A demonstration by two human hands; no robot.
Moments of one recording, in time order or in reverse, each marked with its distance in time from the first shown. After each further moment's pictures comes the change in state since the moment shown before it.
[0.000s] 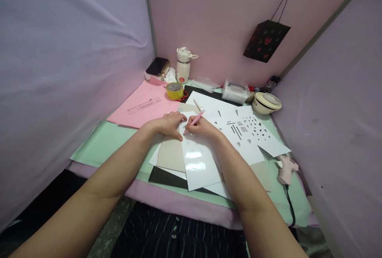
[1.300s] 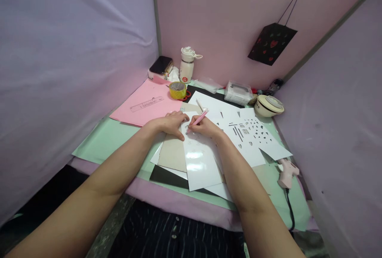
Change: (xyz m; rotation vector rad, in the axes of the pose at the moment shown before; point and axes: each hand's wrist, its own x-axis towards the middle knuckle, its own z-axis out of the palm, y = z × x) left_hand 0.001 0.000 -0.001 0.001 -0.014 -0.006; right_hand 0.005 0.007 -0.005 -0.049 -0.028 -0.011
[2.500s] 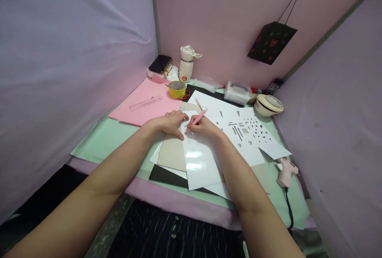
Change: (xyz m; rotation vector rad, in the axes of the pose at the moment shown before) left_hand 0.002 -0.003 0.003 0.007 0.014 0.013; right_hand 0.000 0.000 0.002 0.017 0.010 -0.019
